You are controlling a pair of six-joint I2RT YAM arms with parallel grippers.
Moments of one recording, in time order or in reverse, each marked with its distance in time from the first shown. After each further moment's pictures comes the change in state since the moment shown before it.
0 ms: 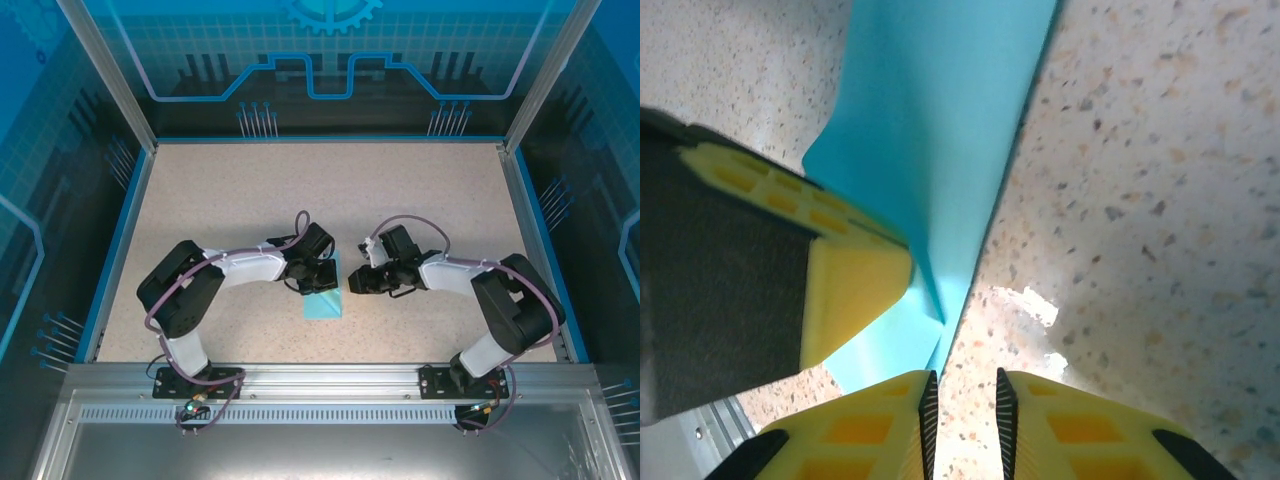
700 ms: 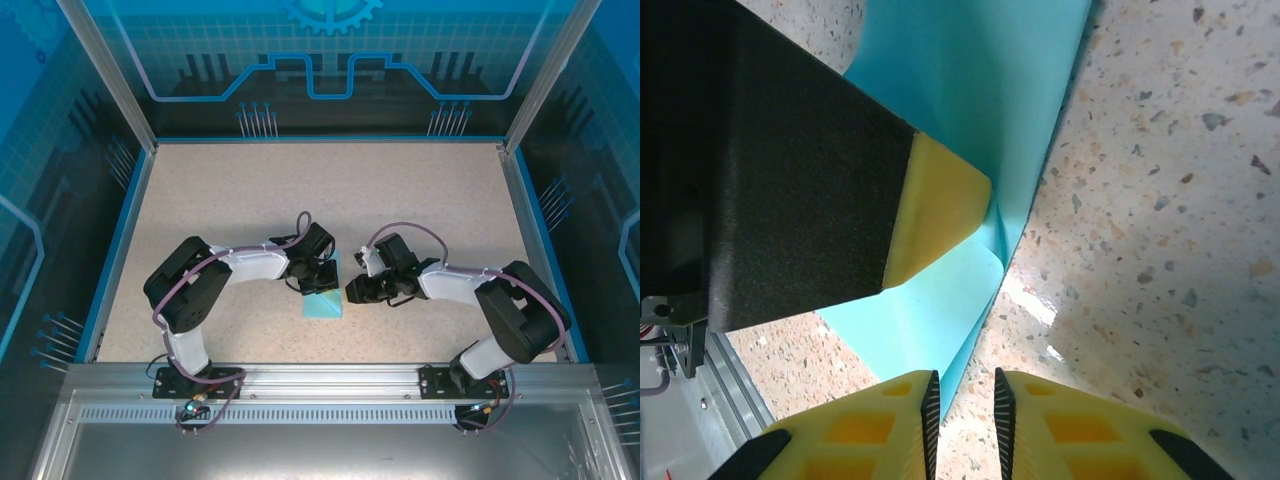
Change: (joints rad) left arm 0.013 0.045 0.010 0.017 0.033 0.007; right arm 0.066 -0.044 -0.045 0.016 0.015 0.036
